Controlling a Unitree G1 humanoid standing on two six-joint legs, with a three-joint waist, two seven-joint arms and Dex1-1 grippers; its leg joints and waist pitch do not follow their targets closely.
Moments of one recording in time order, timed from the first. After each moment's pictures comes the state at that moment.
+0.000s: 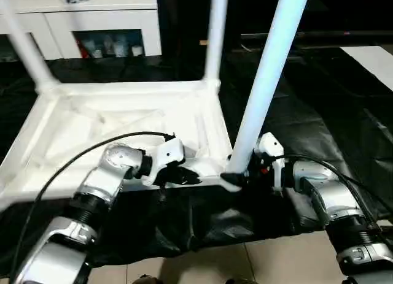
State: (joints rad) left arm -0.60 0.37 -0.28 0.60 0.03 0.01 -1.33; right arm -0.45 -0.33 0.14 0.48 0.13 0.18 1.19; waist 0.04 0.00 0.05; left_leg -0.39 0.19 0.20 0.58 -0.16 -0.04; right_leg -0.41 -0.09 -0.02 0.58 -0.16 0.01
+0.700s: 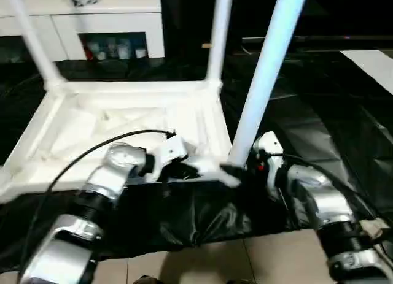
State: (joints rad) left arm -0.60 0.23 -0.25 0.59 0.11 0.12 -1.02; right arm -0.40 -0.16 -0.02 0.47 0.10 0.21 0.69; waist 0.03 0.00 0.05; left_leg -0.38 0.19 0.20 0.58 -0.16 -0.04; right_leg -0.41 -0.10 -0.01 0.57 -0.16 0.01
